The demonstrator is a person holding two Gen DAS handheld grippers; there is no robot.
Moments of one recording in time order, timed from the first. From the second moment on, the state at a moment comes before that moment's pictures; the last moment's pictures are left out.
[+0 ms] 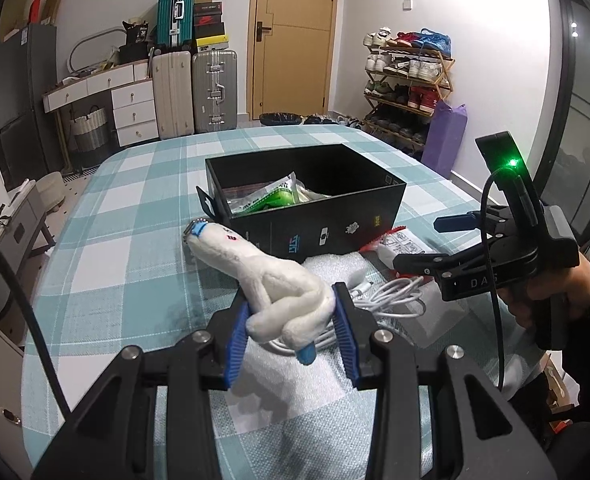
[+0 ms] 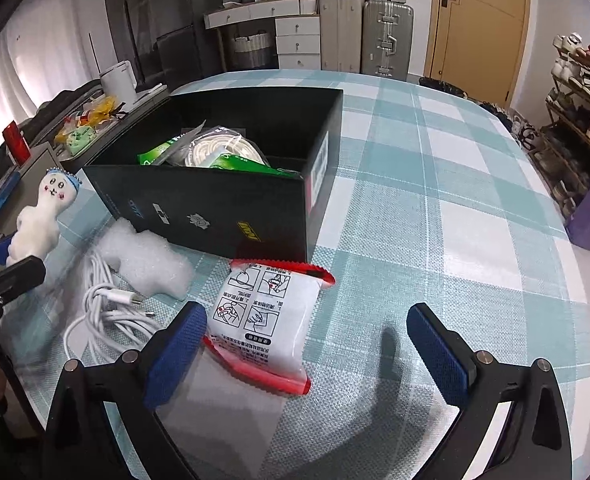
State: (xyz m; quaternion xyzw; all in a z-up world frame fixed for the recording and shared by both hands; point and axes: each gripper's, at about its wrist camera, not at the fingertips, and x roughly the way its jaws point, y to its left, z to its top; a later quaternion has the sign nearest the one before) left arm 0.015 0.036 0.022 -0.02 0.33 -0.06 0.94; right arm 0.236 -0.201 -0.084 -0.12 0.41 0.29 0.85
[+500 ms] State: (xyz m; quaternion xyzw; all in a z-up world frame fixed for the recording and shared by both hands) left arm 0.020 0.031 0.033 -0.01 0.32 -0.06 0.95; right arm 0.230 -0.202 -0.084 -0.11 0.41 0.32 0.84
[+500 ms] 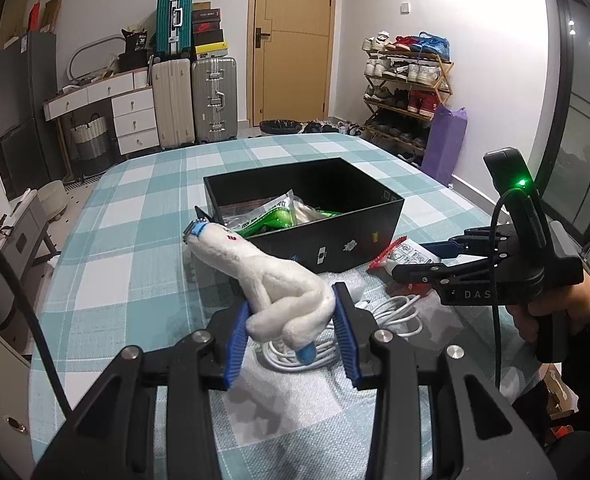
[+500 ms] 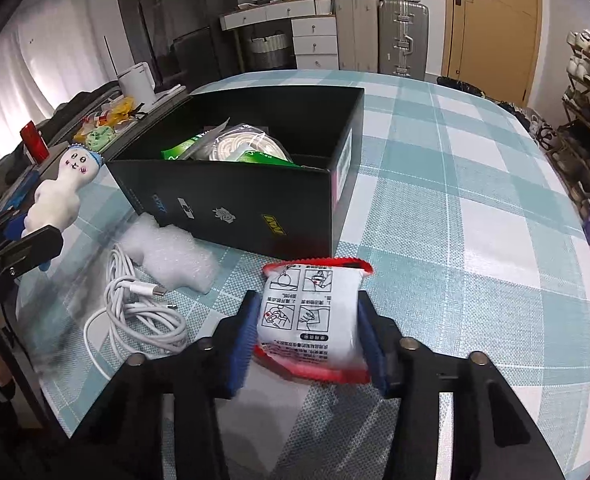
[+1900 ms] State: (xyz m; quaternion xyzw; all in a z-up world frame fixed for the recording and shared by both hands) left arm 0.083 0.020 0.065 -0.01 0.28 -0.07 0.96; right arm 0.209 -0.215 0.005 -0.03 0.28 0.39 0.88
